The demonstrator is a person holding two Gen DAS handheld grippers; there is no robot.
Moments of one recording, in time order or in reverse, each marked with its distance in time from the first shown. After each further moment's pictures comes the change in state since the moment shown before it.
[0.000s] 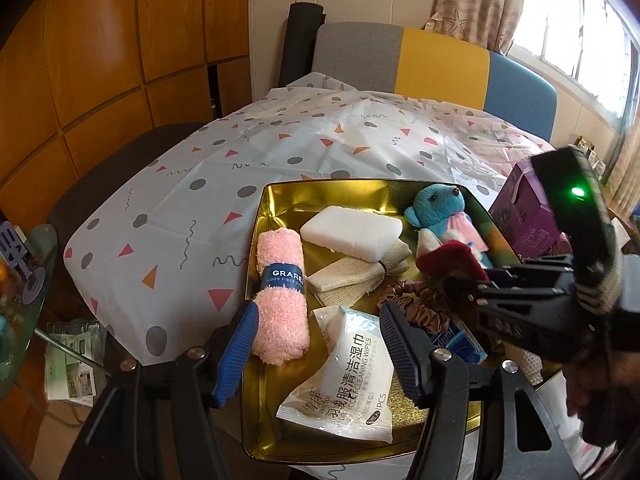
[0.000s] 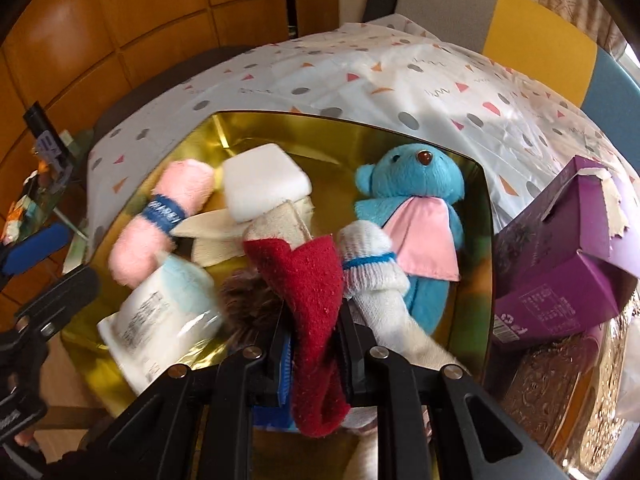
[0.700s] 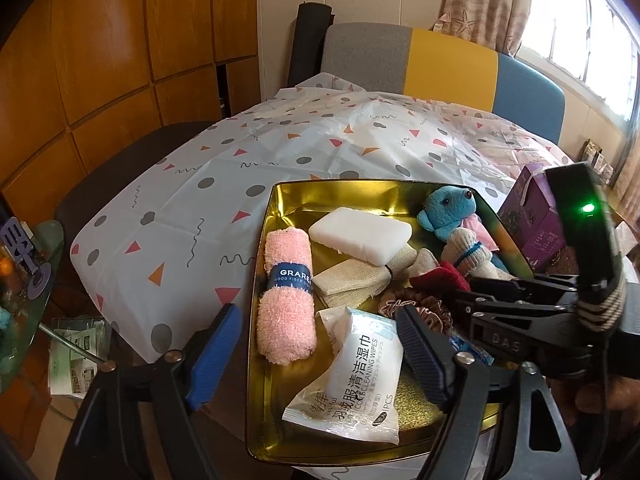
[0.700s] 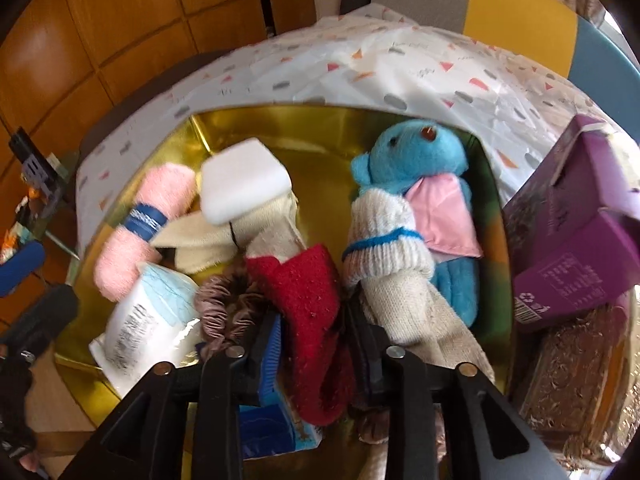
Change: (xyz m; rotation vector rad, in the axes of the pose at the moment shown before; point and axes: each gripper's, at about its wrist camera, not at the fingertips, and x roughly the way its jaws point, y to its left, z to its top) left arm 0.001 0.000 0.000 -0.017 -0.007 0.030; right arm 0.005 -0.007 -0.007 0.095 -0.028 0.017
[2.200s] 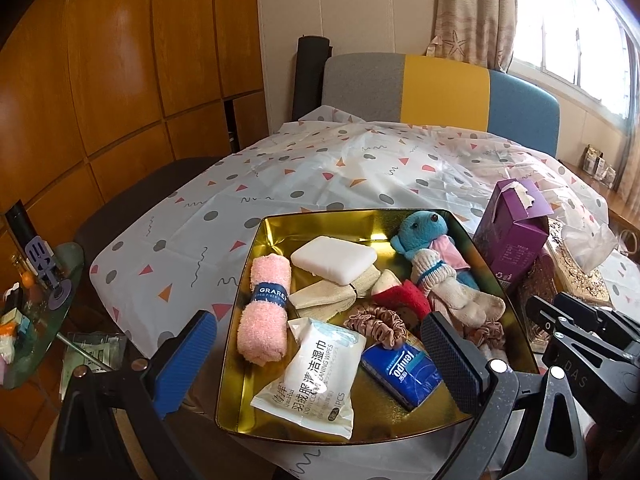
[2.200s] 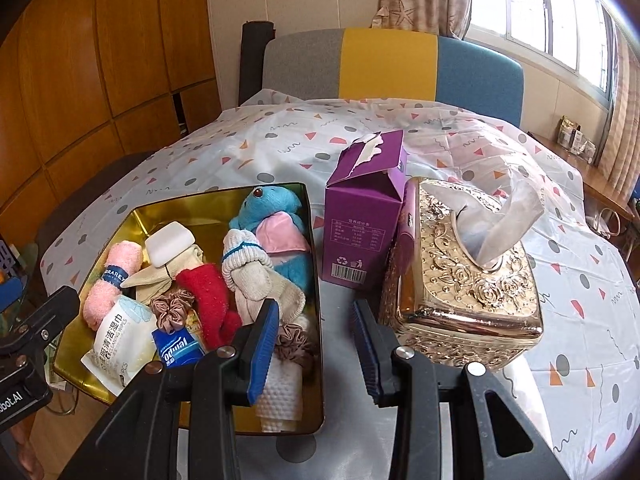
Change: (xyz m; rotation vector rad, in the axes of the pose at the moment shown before) left arm -0.041 -0.044 -0.007 0.024 -0.117 0.063; right arm -0.108 -0.040 -0.069 0.240 -0.300 -0.259
